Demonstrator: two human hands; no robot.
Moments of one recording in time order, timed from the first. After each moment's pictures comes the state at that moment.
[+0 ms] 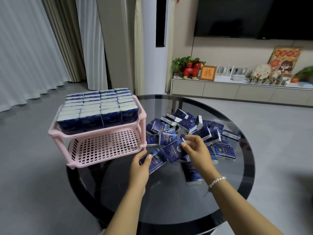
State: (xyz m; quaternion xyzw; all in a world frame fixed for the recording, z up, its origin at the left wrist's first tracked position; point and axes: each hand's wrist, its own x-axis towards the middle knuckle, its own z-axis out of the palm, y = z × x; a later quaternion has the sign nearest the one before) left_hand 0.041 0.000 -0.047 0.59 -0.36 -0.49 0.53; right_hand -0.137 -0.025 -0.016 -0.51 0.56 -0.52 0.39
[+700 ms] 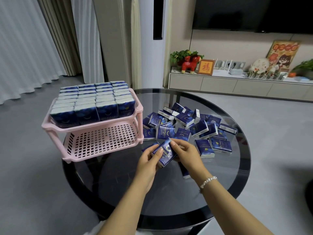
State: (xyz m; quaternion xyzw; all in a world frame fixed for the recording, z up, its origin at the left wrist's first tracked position) left_hand 0.018 0.003 -0.052 0.45 -0.33 -0.63 0.54; right_hand -0.117 -0.010 -0.028 -0.52 0.53 -0.48 0.46
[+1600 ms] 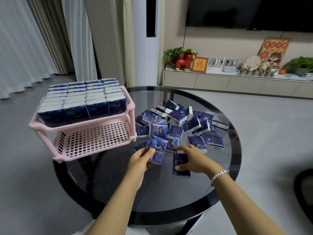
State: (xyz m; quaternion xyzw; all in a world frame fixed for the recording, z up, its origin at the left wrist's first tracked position) left_hand 0.020 0.007 -0.047 0.46 -0.33 -0.64 0.52; right_hand -0.177 -0.006 -0.022 -0.70 0.64 -0.06 0.30
